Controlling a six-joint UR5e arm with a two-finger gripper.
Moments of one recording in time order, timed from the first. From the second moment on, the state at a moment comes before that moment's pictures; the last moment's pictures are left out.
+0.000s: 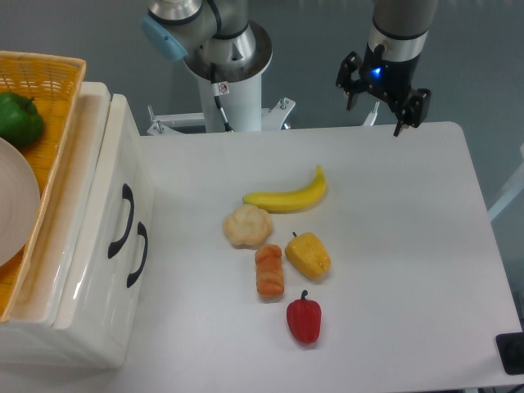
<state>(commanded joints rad) 2.79 -1.63 -1.60 -1.45 1.57 1.39</state>
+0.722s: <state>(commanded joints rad) 2.76 -1.63 -1.65 -1.45 1.54 1.33</state>
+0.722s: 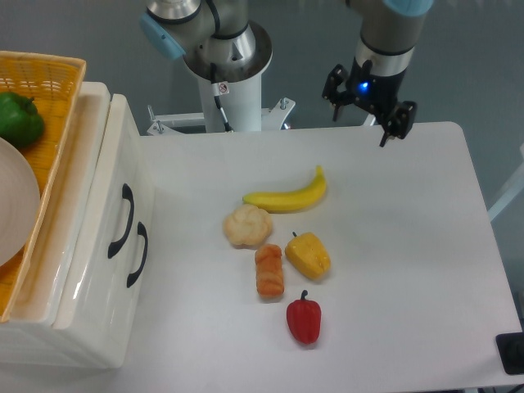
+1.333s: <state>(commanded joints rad) 2.68 -1.66 -1.63 -1.45 1.46 1.05</state>
